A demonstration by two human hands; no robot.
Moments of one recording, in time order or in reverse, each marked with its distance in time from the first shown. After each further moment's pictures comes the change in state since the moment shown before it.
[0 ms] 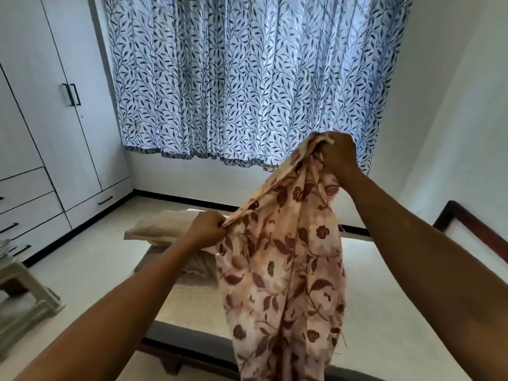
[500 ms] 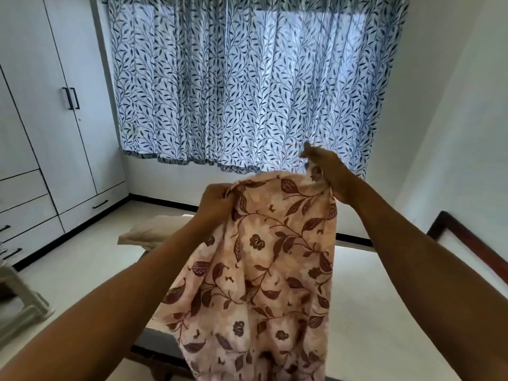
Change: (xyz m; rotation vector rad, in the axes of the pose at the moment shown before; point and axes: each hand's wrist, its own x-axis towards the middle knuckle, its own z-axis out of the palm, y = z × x) left_hand 0.002 0.069 -0.039 -0.779 0.358 0.085; right_hand -0.020 -0.010 -0.026 0.427 -0.508 0.087
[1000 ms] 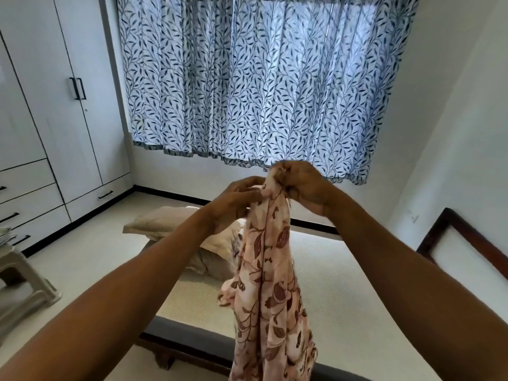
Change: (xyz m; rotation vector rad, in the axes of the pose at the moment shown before) left_hand -0.023 0.014 0.002 -0.468 -0.599 -0.141; right_hand -0.028 0.005 0.067 0.405 -0.226 0.097
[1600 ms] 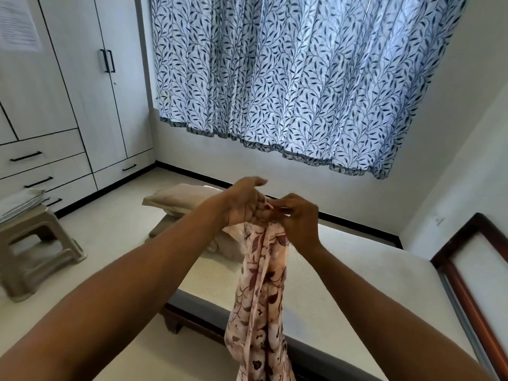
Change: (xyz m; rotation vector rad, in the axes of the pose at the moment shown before) left_hand -0.003 -0.011 0.012 -0.166 0.197 -0.588; right_hand -0.026 0.123 0.032 -0.627 0.385 -0.451
